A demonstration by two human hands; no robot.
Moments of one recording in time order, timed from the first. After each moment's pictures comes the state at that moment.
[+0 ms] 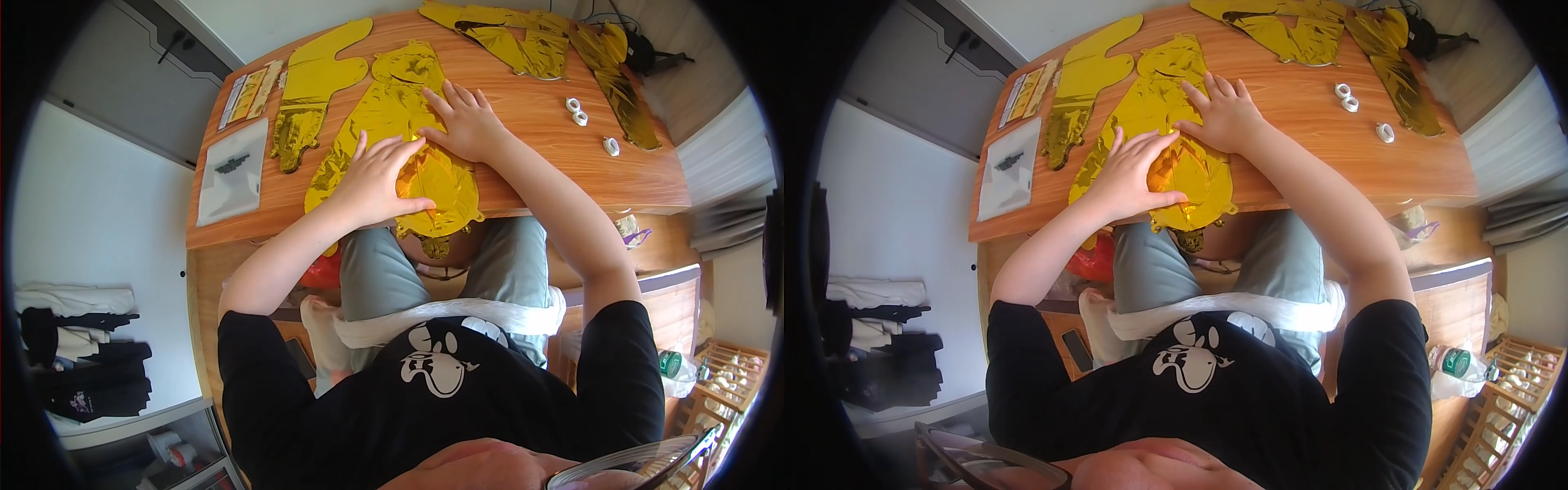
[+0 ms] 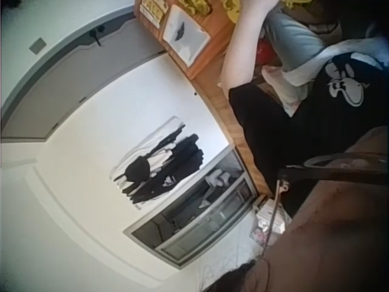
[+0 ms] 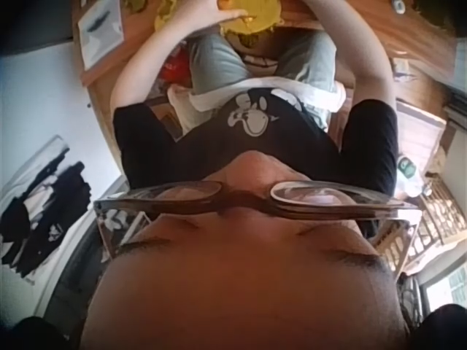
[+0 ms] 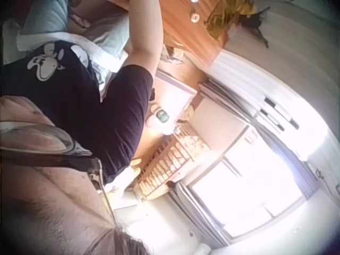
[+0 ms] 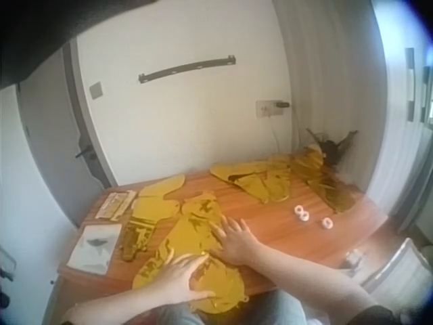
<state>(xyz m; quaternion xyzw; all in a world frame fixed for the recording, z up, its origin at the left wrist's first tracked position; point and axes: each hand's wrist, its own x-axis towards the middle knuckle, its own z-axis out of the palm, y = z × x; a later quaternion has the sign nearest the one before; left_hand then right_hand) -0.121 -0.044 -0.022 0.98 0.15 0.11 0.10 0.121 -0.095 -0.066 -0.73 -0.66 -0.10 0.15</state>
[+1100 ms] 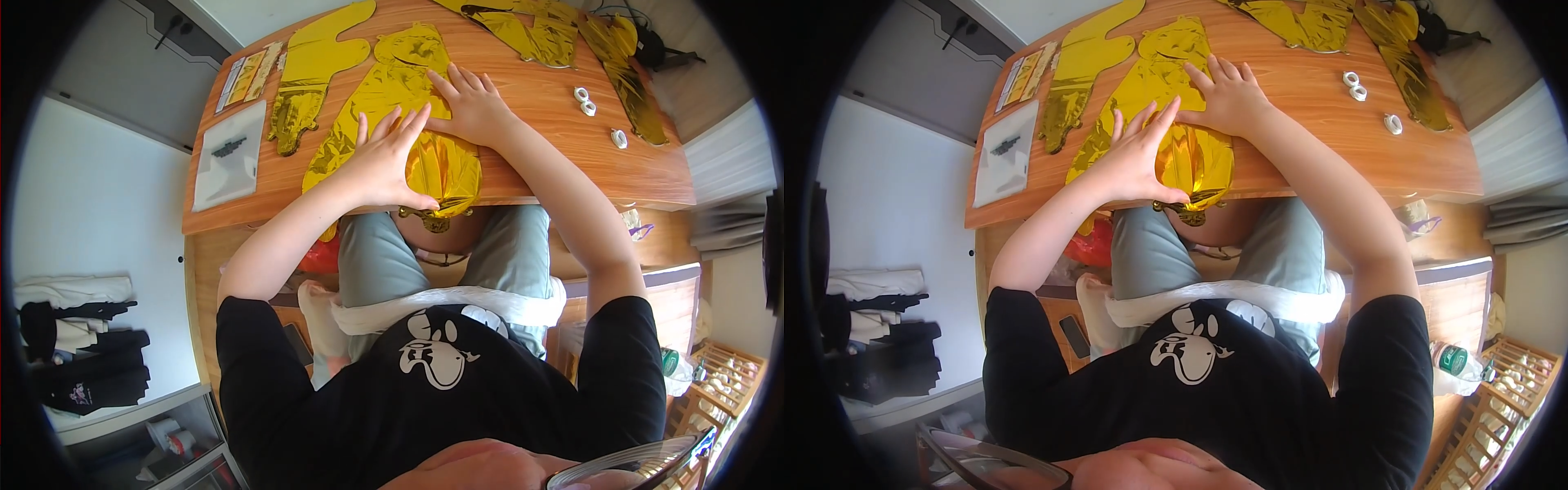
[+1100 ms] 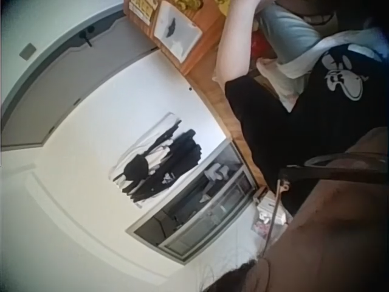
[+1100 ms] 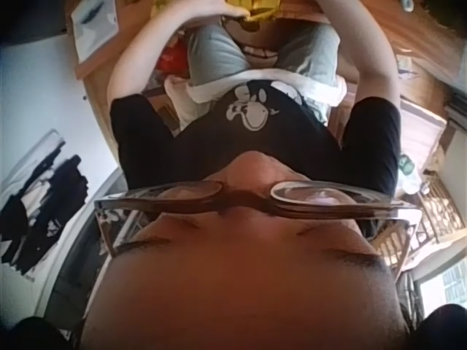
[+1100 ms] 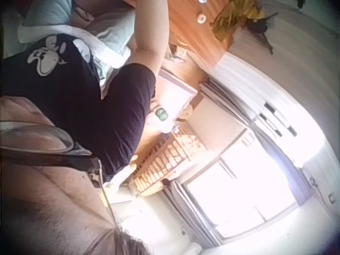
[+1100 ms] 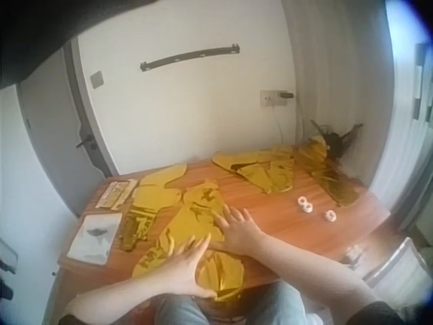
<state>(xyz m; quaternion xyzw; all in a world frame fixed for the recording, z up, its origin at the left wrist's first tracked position) -0.114 -0.047 -0.019 0.98 0.16 0.04 0.14 0.121 -0.097 -0.064 -0.72 -0.67 -0.10 0.14</state>
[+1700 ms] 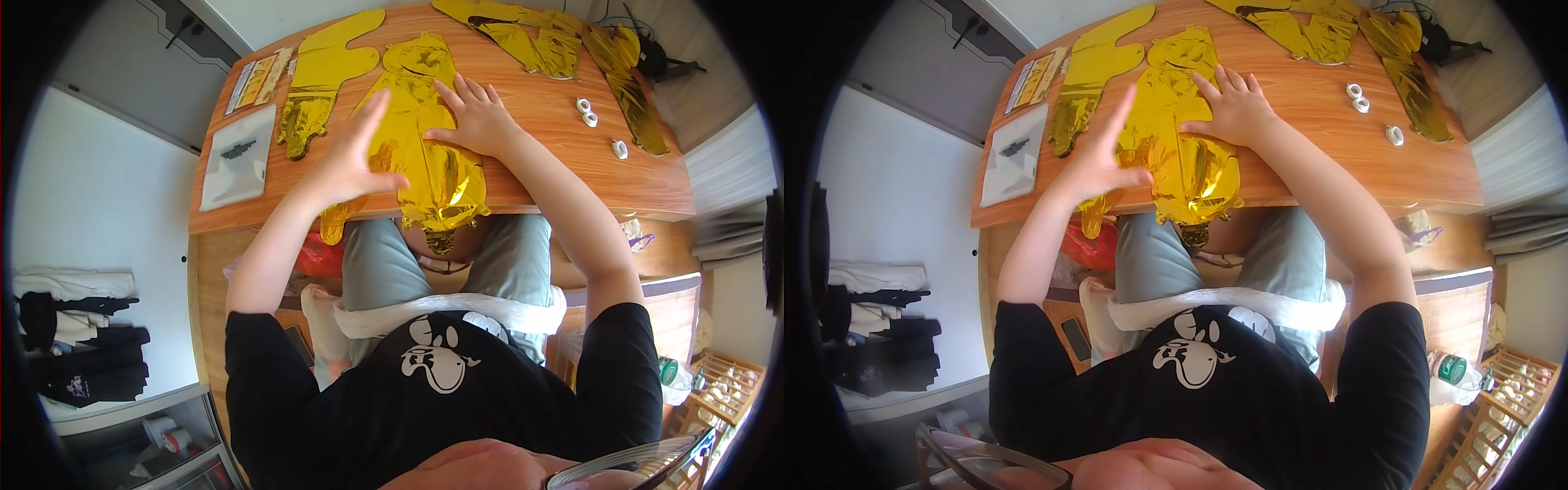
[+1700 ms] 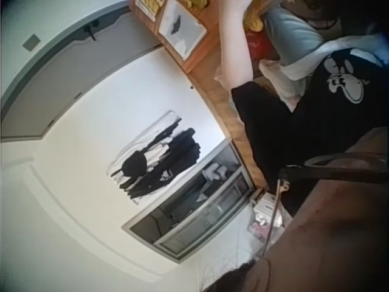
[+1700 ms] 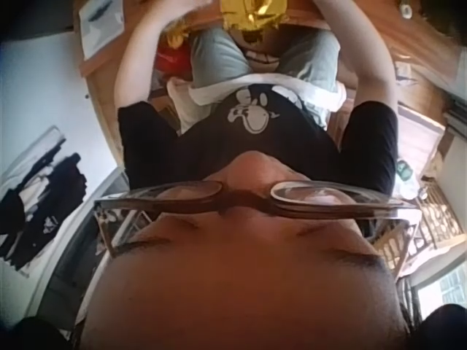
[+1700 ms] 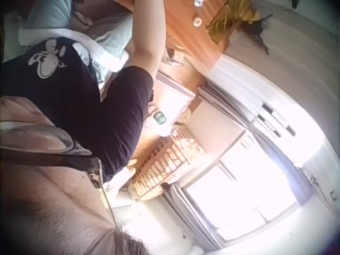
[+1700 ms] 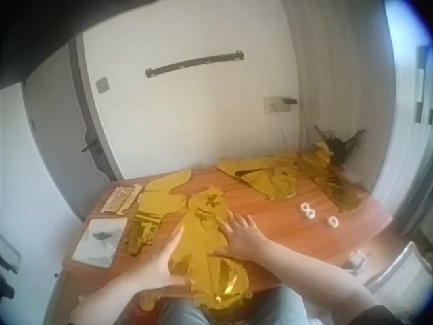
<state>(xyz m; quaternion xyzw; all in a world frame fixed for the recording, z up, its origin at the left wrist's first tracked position) -0.153 -0.015 -0.003 0.94 0.15 0.19 0.25 0.115 -0.098 -0.057 -0.73 -0.66 -0.08 0.12</state>
